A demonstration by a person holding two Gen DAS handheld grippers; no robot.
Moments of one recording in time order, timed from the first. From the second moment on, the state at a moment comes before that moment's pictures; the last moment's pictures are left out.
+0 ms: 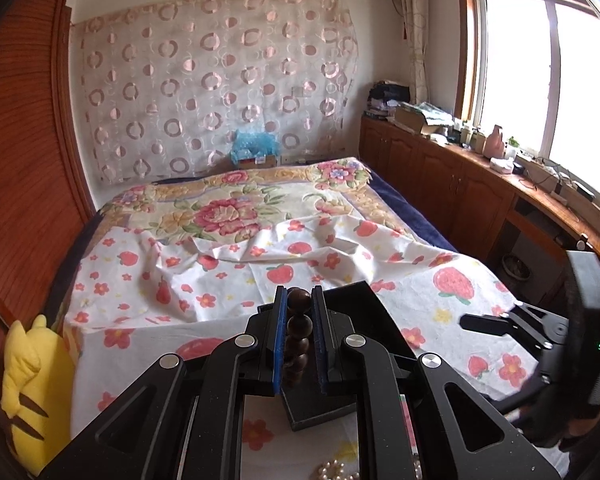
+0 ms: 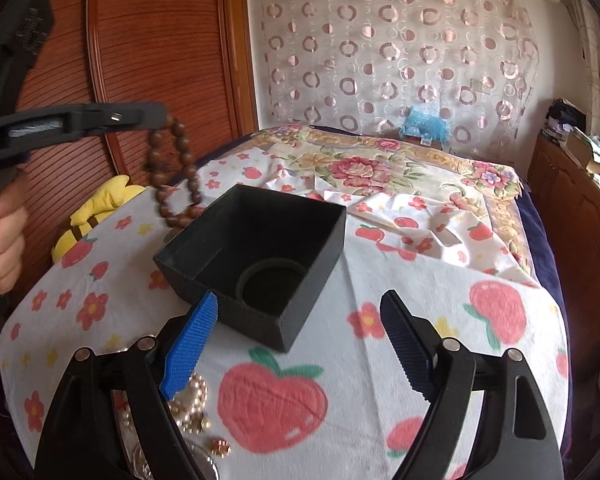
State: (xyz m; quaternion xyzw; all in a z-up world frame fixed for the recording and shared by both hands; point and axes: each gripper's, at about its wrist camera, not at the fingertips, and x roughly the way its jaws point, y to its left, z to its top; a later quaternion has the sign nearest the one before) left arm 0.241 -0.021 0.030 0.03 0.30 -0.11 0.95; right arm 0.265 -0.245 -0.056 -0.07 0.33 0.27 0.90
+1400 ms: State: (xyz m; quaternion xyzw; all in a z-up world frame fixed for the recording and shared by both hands) left arm 0.114 0.002 -0.083 -0.01 0.40 -0.14 0.90; right arm 0.166 -0.231 -0.107 -0.04 0.40 0.31 0.86
